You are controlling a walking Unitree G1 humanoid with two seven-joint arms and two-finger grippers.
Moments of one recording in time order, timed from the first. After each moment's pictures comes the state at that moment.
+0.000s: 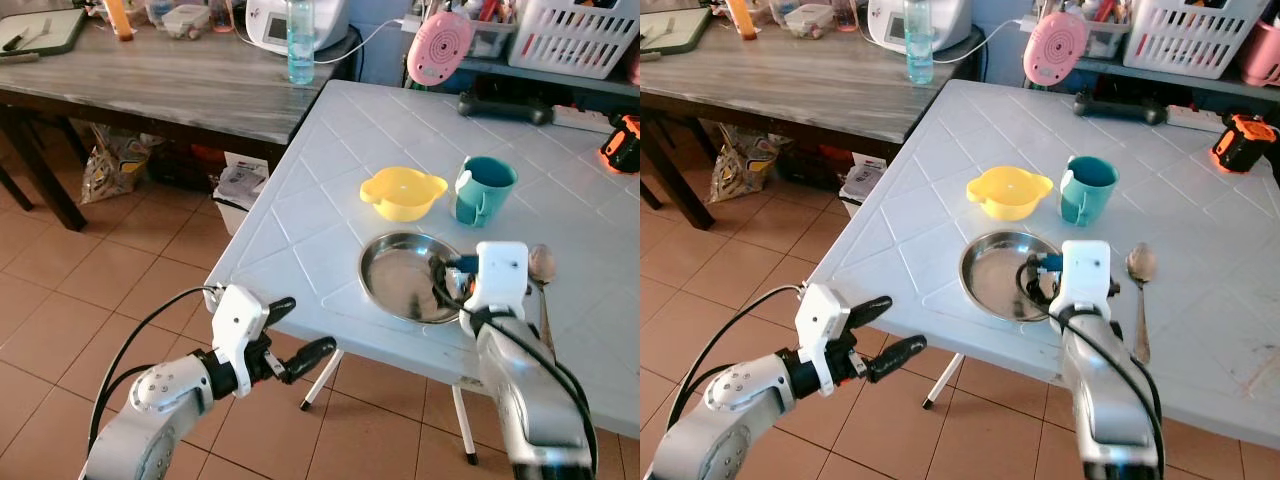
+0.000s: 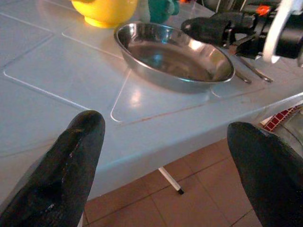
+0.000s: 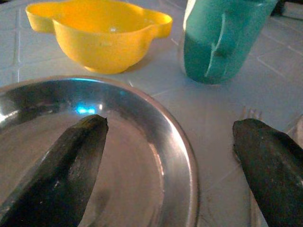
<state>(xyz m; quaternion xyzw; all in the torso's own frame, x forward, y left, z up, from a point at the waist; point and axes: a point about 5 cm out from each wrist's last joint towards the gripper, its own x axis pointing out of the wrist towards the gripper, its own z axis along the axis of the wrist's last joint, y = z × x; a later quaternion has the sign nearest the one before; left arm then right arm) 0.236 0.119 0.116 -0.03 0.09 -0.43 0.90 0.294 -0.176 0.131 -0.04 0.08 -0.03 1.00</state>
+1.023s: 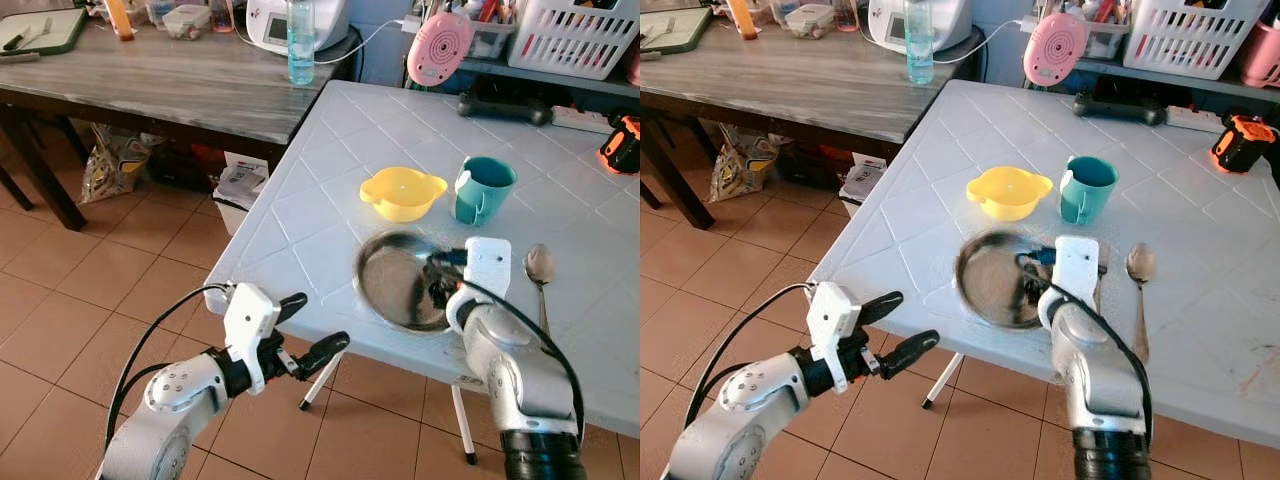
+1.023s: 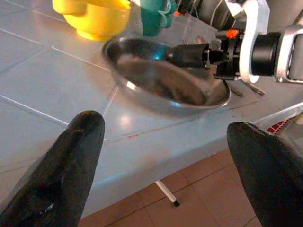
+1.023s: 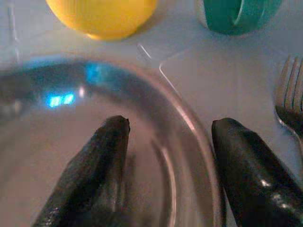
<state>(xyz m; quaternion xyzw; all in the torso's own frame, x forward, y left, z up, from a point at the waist) 0.237 0.106 0.118 -0.05 0.07 -0.44 0.90 0.308 -0.167 0.128 0.04 0.17 -0.03 0.98</state>
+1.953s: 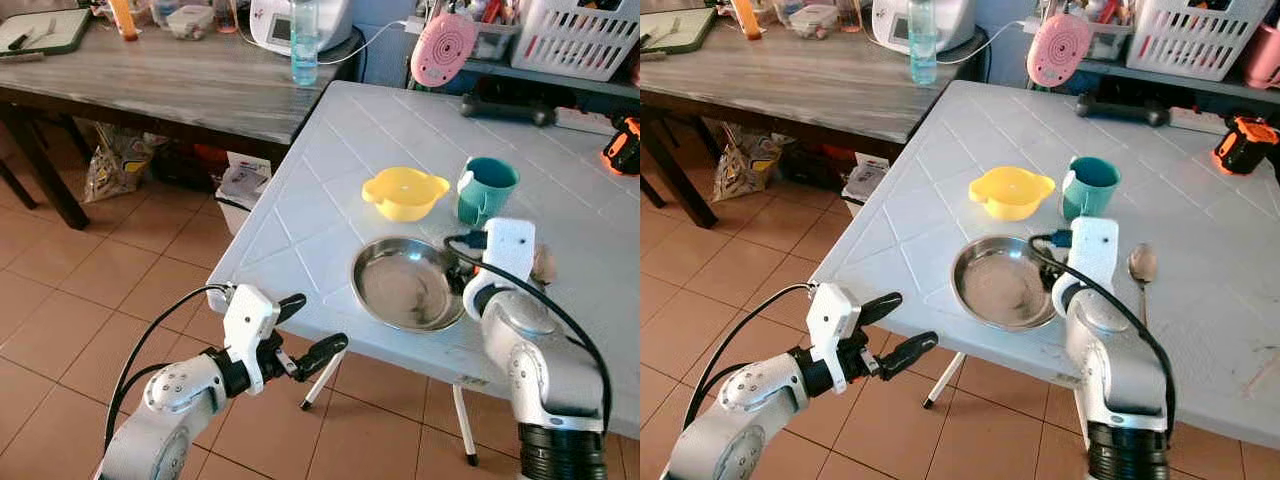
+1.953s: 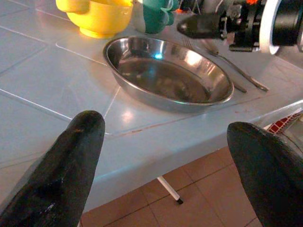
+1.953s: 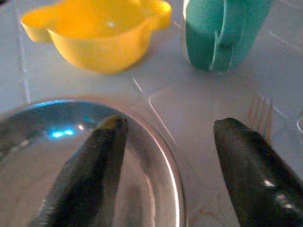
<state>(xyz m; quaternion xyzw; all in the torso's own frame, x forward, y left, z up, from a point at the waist) 0.238 0.107 0.116 -0.04 0.07 -0.44 0.90 0.304 -0.177 0.157 0.02 0.14 -0.04 0.99</state>
